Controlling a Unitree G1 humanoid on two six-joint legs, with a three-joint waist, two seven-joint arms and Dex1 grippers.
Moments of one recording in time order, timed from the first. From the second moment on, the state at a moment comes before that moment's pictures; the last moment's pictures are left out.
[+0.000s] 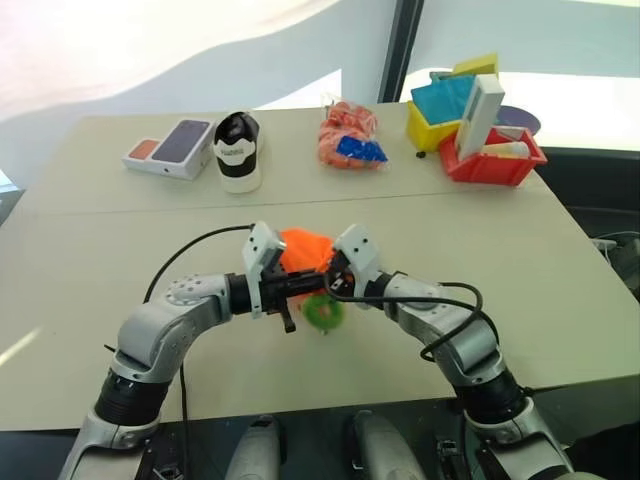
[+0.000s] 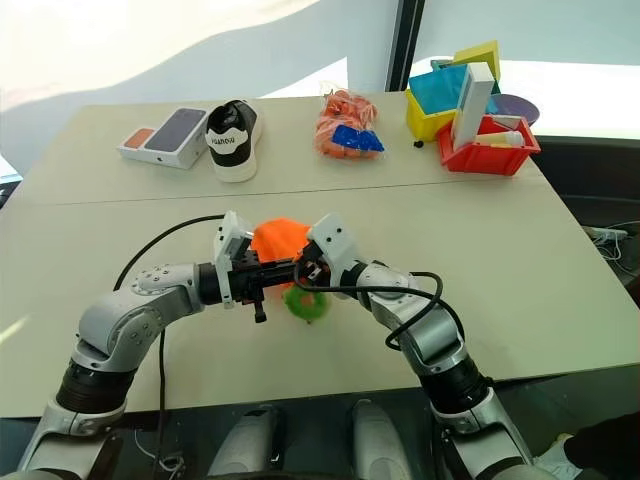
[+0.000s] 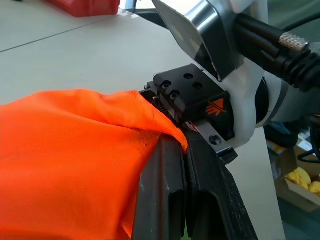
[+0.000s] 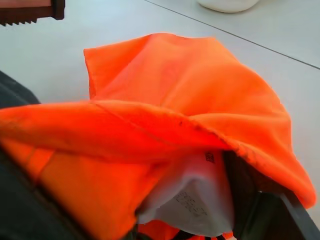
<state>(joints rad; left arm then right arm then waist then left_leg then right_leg) -0.36 0.47 -0.09 -0.35 -0.65 0.78 -0.79 -0.44 -0.26 0.31 -0.31 0.26 0.80 0.37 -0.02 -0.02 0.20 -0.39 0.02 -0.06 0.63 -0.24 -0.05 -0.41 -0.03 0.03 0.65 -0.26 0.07</state>
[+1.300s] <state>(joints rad) -0.32 0.43 0.05 -0.24 -0.75 0.84 -0.72 -0.22 -0.60 0.32 -0.42 0.28 0.65 0.75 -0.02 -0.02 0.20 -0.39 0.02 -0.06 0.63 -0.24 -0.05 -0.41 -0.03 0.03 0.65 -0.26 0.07</state>
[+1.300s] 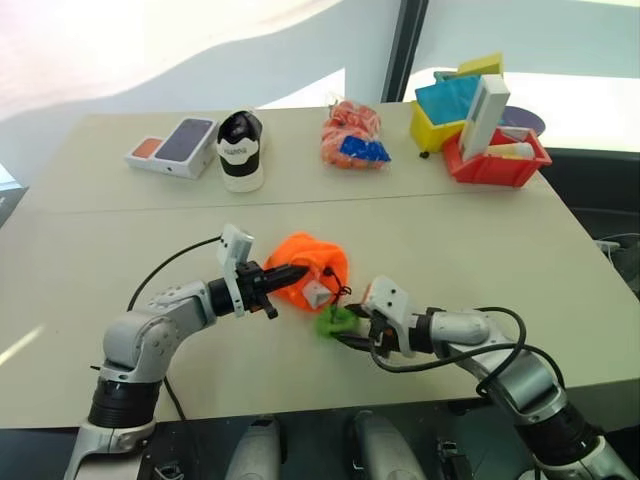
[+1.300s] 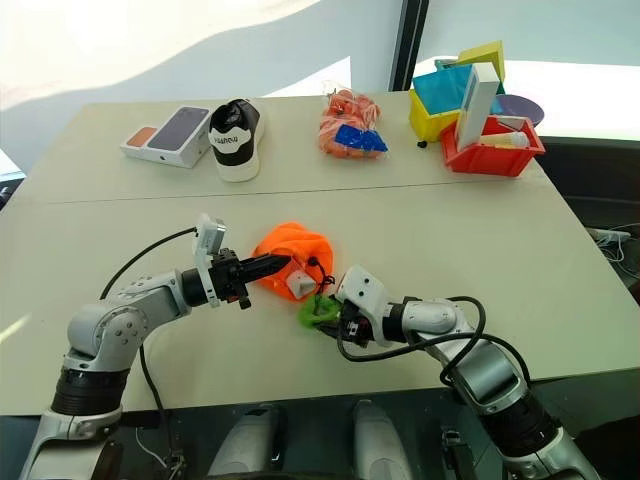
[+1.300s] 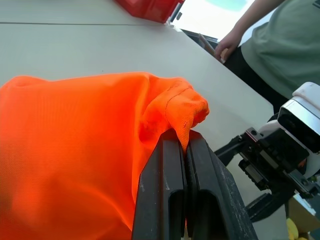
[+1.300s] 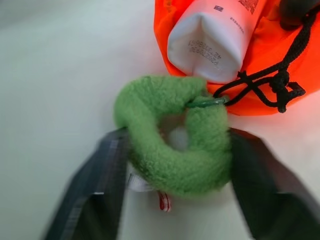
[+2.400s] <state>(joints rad) -0.40 0.65 -0.02 -0.23 -0.63 0.68 -0.97 -0.02 -0.76 -0.29 -0.42 0.58 0.67 0.86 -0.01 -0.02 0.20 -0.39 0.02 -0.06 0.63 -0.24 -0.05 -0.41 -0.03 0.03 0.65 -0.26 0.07</state>
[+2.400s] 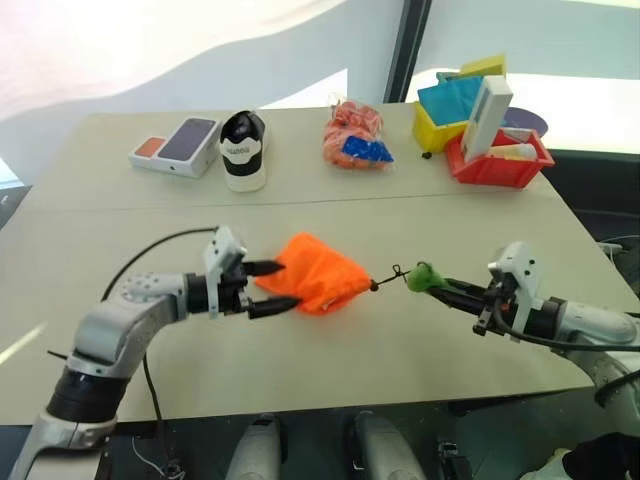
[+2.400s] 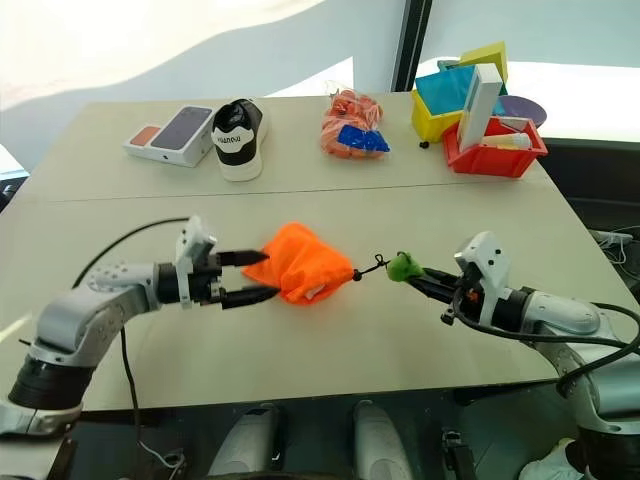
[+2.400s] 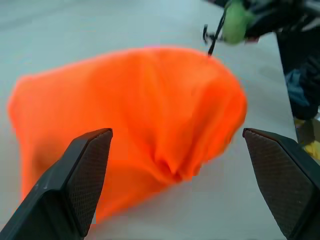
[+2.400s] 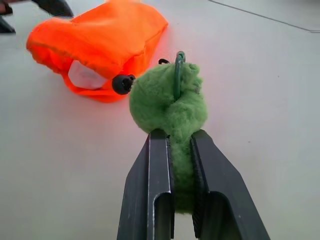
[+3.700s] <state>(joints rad) -0.89 0.22 -0.38 0.55 -0.22 0.34 -1.34 -0.05 -0.76 -0.26 -0.54 0.61 0.63 0.81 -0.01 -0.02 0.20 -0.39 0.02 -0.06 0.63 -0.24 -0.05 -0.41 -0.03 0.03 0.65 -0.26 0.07</state>
